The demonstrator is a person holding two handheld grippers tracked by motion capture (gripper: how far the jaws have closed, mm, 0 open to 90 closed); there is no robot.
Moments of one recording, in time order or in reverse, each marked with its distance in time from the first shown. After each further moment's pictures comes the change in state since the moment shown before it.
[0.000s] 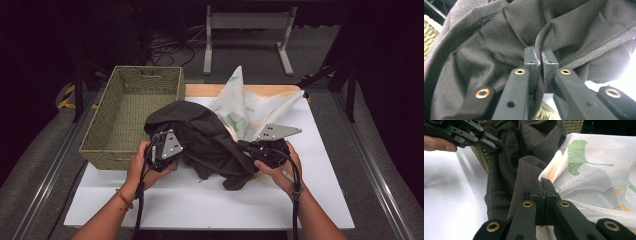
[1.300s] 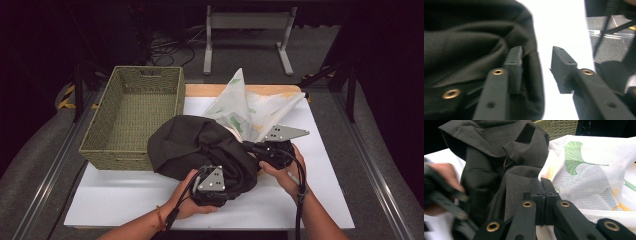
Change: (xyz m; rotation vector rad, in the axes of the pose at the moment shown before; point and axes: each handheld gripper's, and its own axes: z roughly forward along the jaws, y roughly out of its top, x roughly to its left) left arm -0.114 0.023 0.025 -0.181 -0.512 0.099; right arm -0.007 -0.011 -0.009 -0.027 -0.004 0.044
